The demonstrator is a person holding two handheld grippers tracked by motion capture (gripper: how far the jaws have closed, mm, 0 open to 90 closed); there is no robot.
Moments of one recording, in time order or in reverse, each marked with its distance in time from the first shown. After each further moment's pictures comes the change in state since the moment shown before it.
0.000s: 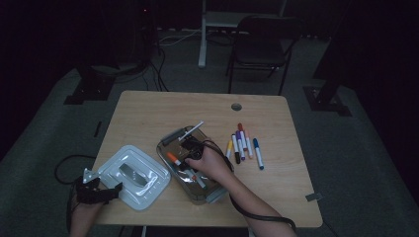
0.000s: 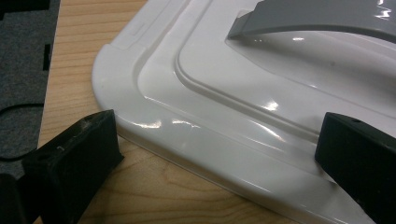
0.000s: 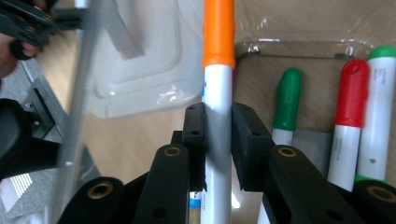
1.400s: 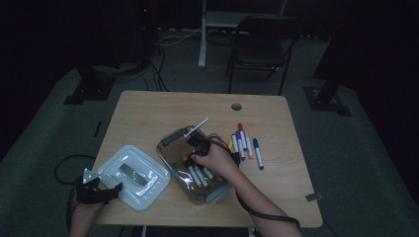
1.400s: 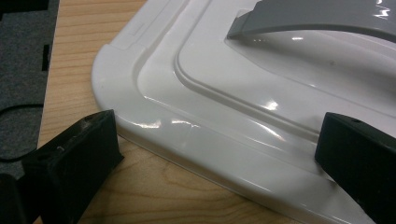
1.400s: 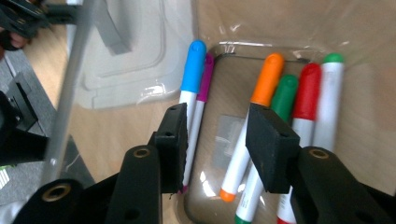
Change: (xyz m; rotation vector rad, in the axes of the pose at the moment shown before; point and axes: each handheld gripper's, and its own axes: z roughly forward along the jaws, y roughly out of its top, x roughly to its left) left arm 0.000 0.000 0.000 -0.002 -0.003 0.001; right arm -0.009 -0.004 -0.025 -0.023 -0.041 -0.051
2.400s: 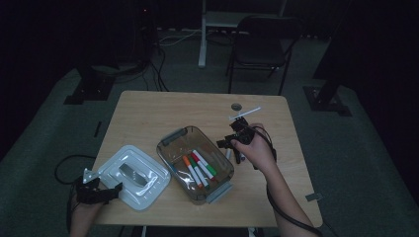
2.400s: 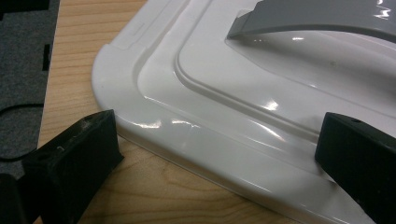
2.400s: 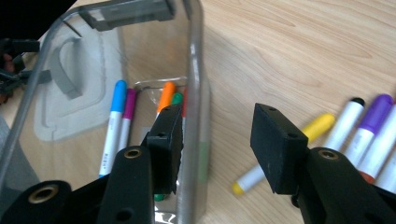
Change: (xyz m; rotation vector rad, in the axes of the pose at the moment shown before) left arm 0.000 0.000 0.000 0.001 0.002 0.000; right arm -0.068 -0.049 -0.089 -0.279 -0.113 0.104
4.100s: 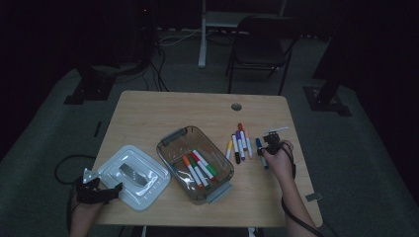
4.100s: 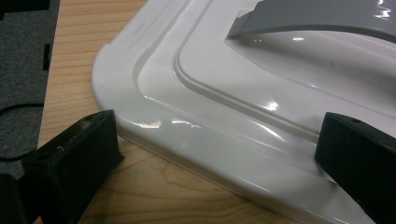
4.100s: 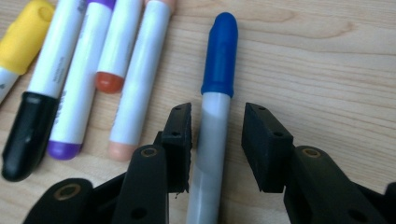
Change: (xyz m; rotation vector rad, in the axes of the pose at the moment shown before) left arm 0.000 0.000 0.000 0.000 0.002 -0.002; right arm -0.143 -0.096 0.046 0.077 -0.402 0.286
